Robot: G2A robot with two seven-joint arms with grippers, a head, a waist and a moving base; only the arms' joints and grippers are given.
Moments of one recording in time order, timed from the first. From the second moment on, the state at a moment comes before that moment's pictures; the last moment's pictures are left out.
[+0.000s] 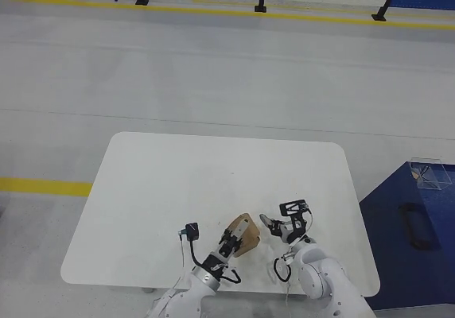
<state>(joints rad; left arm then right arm) 1.45 -1.46 -0.99 -1.55 0.14 -0.26 -0.03 -1.42 -1.30 1.30 -1.54 -1.23 0.00 0.20</state>
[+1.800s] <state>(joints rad) 1.35 -1.44 -1.05 -1.56 0.23 0.32 -0.34 -1.50 -1.30 1.31 -1.66 -1.25 0.03 0.18</state>
